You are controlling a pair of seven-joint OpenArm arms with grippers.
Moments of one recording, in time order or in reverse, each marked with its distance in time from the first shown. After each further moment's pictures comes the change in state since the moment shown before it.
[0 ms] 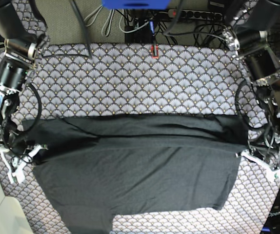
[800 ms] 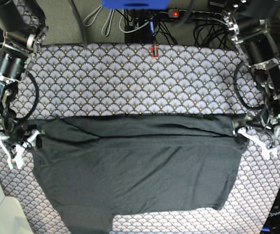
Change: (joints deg) left arm 7.2 -0.2 -0.5 -2.2 -0.5 -0.4 -1.6; right arm -4.4 1.3 0.5 0.3 -3.4 0.0 0.3
